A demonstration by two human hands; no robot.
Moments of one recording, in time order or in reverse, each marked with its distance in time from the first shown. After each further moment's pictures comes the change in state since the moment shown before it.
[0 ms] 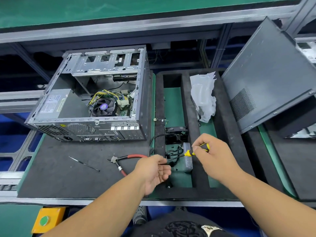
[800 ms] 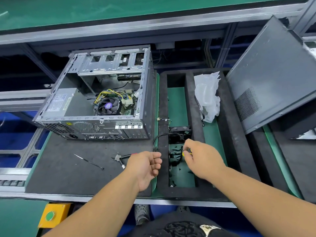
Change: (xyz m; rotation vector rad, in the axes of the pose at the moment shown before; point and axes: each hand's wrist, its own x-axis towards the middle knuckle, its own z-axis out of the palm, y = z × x) left_hand -0.008 0.014 -0.024 -0.081 0.072 0.092; right_hand 0.025 0.019 0.044 -0.575 -0.107 -0.212
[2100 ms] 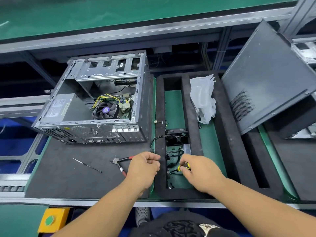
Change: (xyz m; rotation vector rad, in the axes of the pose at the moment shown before) left_hand -0.004 -0.016 0.002 0.585 0.092 0.425; right_hand -0.031 0.000 0.001 0.058 -0.135 -0.025
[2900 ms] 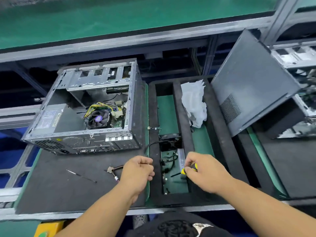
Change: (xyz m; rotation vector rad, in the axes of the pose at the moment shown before) left_hand -0.002 0.016 -0.007 -0.103 -0.027 -0.093; right_hand -0.016 0.019 -0.033 0.184 -0.001 0.109
